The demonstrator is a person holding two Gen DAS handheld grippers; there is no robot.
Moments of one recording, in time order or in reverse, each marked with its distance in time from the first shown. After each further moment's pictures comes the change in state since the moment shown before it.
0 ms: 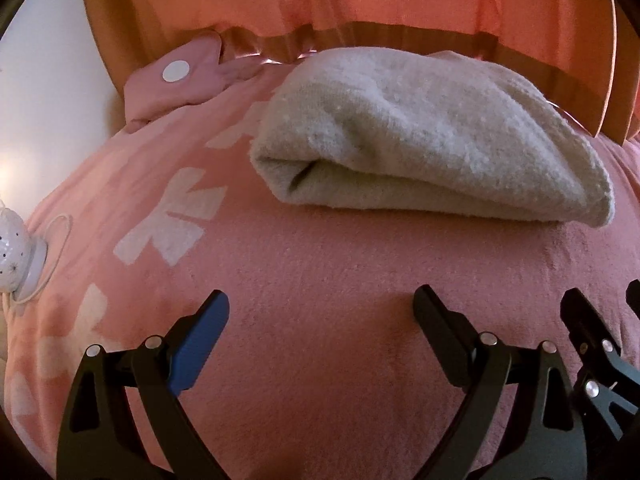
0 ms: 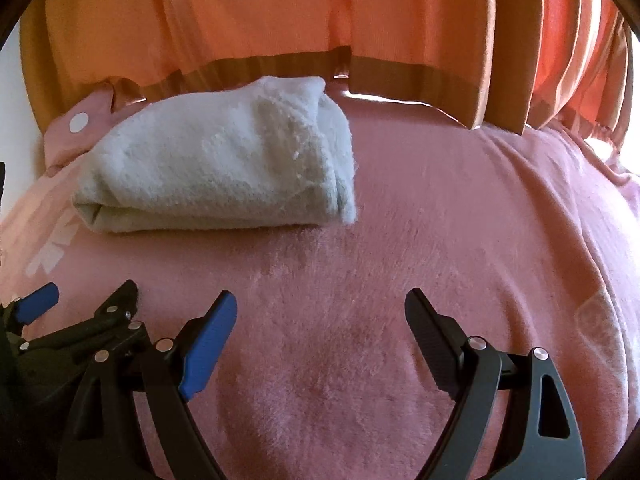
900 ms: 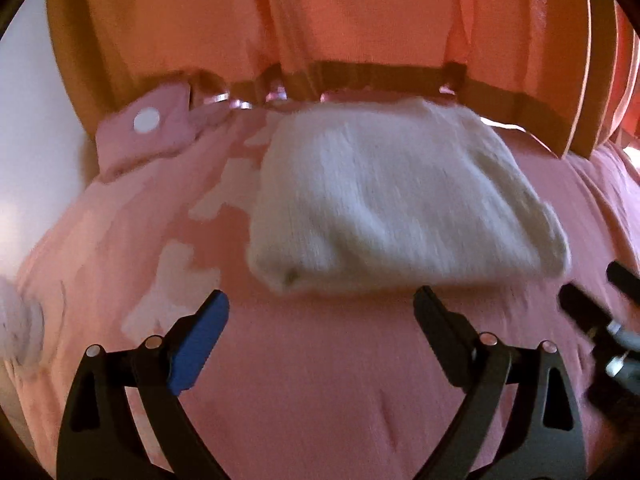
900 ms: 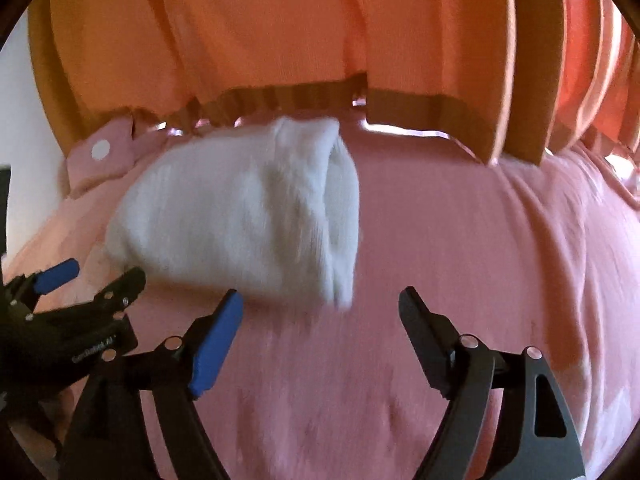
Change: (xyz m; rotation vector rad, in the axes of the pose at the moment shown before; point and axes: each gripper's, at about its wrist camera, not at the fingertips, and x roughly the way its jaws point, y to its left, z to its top) left arm -0.026 0.011 0.039 0.071 -0.038 -0.123; right arm -0.020 -0.010 0.032 -0.022 0.004 0.086
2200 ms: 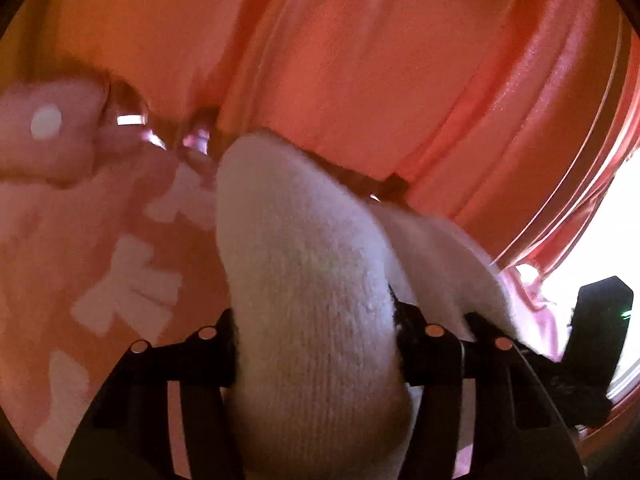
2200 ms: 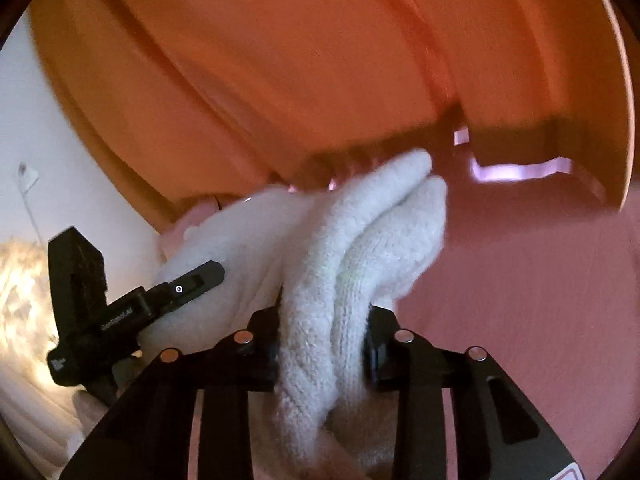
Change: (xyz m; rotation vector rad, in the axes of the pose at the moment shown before) left arm 0.048 0.062 0.115 -0.230 -0.139 -0.507; right arm 0.058 -0.030 0.121 0.127 -0.086 0.489
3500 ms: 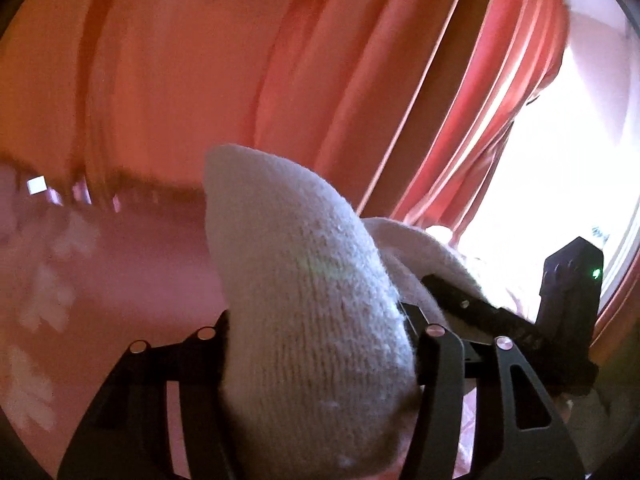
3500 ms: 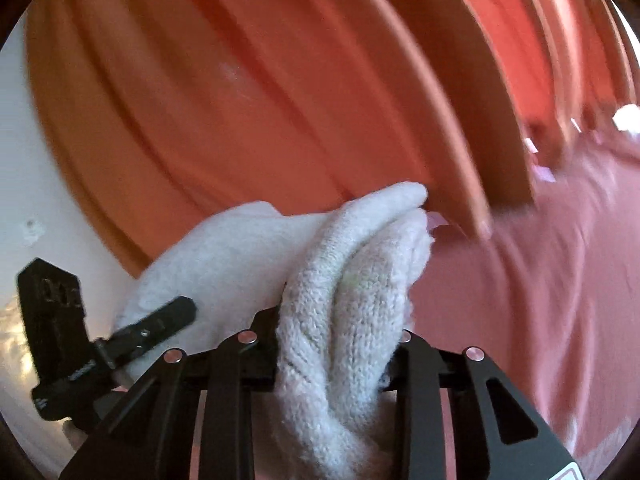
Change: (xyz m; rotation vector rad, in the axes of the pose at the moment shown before) left arm -0.094 -0.151 -0.005 0.211 -0.055 -0.275; right arm -0.206 -0.002 0.015 0.063 -0.262 -0.083
